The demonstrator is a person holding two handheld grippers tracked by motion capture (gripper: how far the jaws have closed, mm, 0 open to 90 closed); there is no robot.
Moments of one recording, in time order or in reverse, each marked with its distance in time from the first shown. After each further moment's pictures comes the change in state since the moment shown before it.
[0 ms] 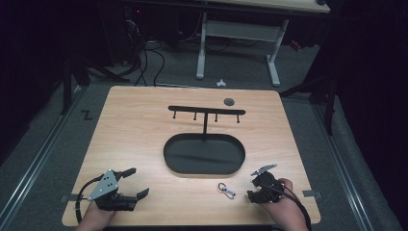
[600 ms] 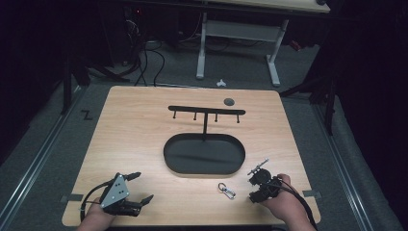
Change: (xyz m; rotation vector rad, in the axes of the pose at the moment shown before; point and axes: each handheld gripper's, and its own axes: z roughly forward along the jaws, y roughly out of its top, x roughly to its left) left arm -0.015 -0.002 0.009 0.109 0.018 0.174; right arm 0.000 0.014 -0.001 0.156 -0.022 -0.095
